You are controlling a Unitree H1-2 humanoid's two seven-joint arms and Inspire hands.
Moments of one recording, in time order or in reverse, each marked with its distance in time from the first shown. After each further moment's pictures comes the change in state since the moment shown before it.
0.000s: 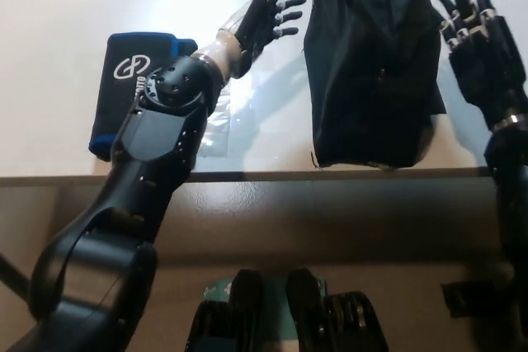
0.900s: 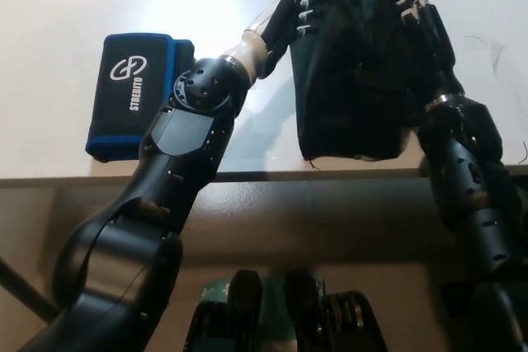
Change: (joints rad) left_arm -0.035 -0.057 0.022 0.099 0.011 -0.091 0.035; right_arm -0.185 0.101 0.007 0.380 -0.039 -0.201 0.048
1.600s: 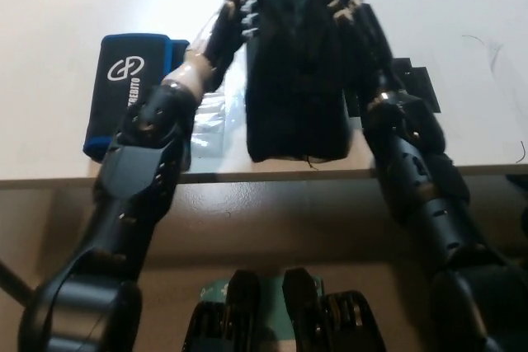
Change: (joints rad) left_arm 0.230 0.096 0.063 -0.331 -0.008 0.022 0.006; right_arm -0.085 0.117 0.025 0.116 -0.028 -0.042 0.007
